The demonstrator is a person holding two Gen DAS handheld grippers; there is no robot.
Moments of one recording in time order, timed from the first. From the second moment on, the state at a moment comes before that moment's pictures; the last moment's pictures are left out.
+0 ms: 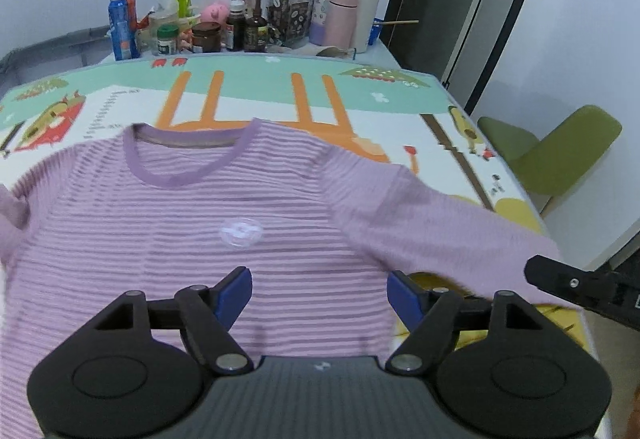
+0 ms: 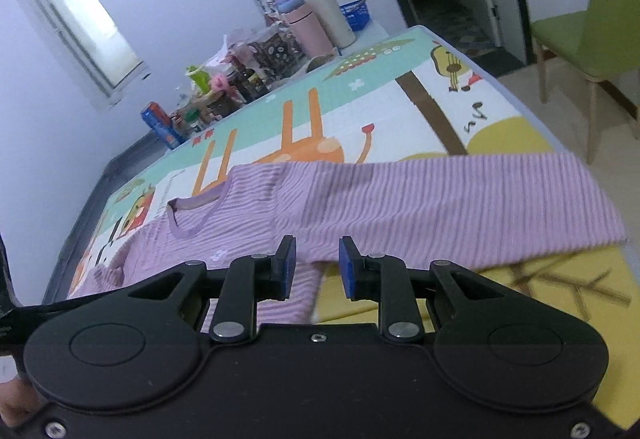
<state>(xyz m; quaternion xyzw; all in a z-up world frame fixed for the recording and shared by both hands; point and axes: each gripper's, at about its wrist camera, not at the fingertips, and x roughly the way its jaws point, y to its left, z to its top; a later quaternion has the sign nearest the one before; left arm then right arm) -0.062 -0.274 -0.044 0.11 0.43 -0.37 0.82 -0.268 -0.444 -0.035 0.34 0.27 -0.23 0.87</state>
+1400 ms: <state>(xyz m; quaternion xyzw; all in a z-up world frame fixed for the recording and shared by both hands) 0.105 -0.429 -0.141 0.15 0.45 -0.37 0.79 -0.108 -0.545 -0.142 0.35 0.33 -0.29 0.83</state>
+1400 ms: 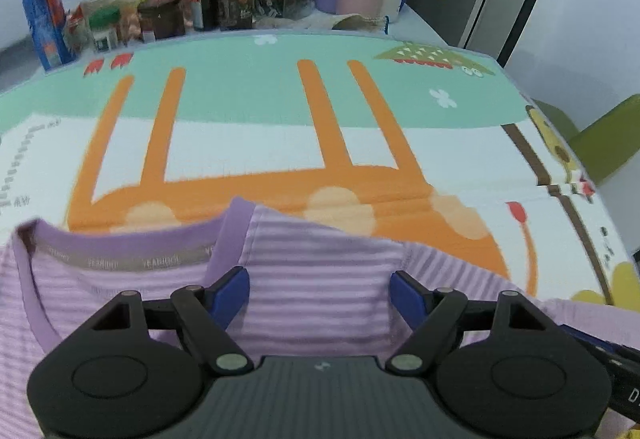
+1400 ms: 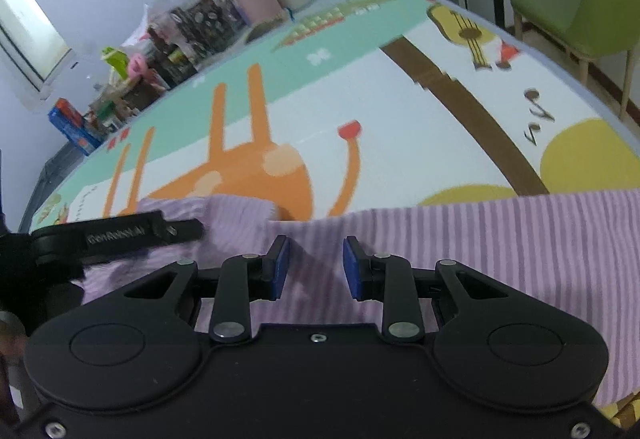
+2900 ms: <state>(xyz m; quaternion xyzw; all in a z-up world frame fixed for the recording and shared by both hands) 0.156 -0.420 -0.152 0.14 0.45 -0.23 0.85 -0.181 -0.567 -0.141 0.30 0.34 -0.41 0.79</state>
